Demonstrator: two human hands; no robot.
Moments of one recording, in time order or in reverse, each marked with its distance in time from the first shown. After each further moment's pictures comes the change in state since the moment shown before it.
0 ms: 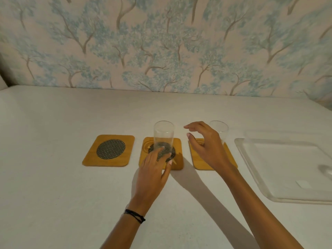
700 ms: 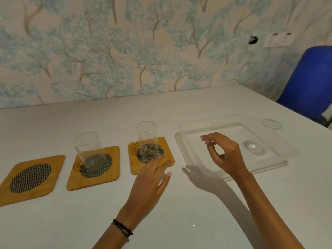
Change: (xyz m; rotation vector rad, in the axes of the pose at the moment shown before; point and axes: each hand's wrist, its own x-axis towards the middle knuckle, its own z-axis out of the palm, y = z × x) left_hand 0.012 0.137 0.078 -0.207 -0.248 0.290; right_hand -0.110 0.120 -0.173 -0.303 0.269 -0.104
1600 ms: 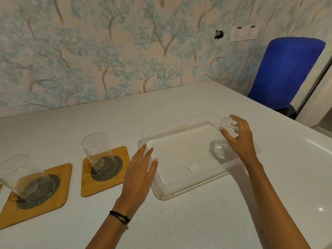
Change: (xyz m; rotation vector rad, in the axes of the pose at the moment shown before) left_hand 0.090 0.039 0.085 -0.068 -0.049 -0.211; right_hand -0.035 0.173 -0.085 -0.007 0.124 0.690
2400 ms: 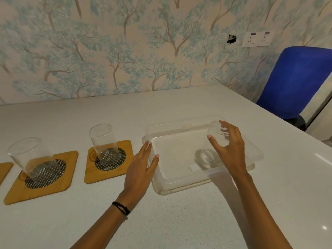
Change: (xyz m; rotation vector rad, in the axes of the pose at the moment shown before) left_hand -0.010 -0.001 0.011 -0.238 0.102 -0.119; right_hand -0.033 -0.047 0.020 0.010 0.024 -0.160
